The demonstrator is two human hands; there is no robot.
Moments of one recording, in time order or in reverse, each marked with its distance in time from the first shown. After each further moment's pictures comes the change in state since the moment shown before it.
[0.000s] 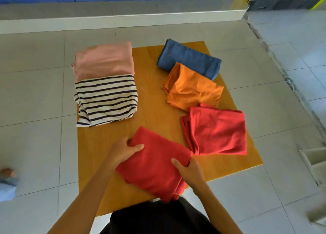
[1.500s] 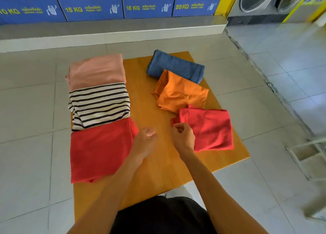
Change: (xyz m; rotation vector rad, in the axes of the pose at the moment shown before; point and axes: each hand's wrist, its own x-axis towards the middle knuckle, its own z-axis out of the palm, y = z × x) left_hand -0.040 0.078 0.054 -0.271 0.069 0.294; right_hand 0.016 -0.085 -0.015 0.217 0.402 -0.280
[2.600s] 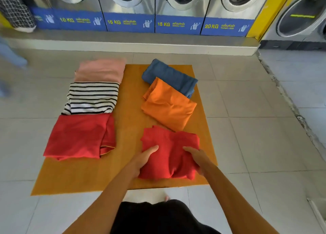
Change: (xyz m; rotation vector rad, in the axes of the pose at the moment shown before) left_hand -0.019 0.013 0.158 -0.490 0.071 -0.451; right_hand 0.131 0.094 -0.164 0.159 -0.583 0.413
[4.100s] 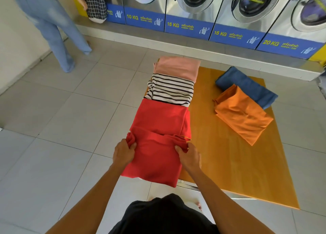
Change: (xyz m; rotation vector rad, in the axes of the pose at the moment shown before) left_hand -0.023 -0.082 -0.331 0.485 0.699 0.229; right_hand -0.059 0.073 0.310 -0.721 0.127 -0.513
